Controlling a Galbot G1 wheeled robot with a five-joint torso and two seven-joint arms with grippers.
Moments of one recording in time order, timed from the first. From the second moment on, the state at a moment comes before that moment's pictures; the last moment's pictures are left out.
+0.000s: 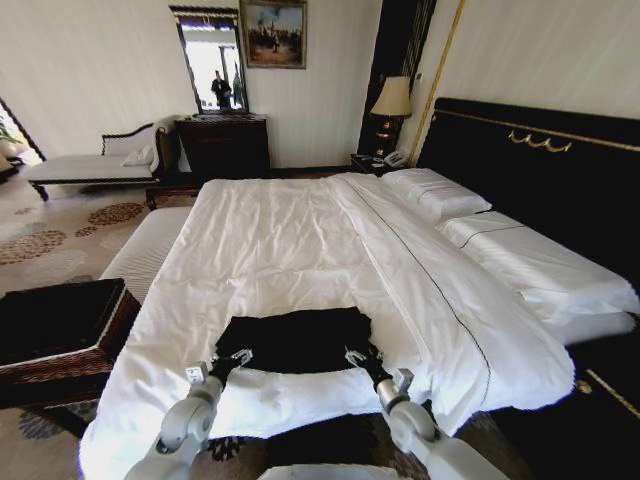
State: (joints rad) left arm 1.57 -1.18 -0.52 -1.94 -0.61 0.33 -0.17; right arm -1.46 0.91 0.05 1.82 0.79 0.15 0.32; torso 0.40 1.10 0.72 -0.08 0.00
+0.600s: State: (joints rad) left arm 1.52 -1.19 -0.76 -1.91 -0.89 0.27 -0.15; right arm -1.38 0.97 0.13 1.84 1.16 0.26 0.15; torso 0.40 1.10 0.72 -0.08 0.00
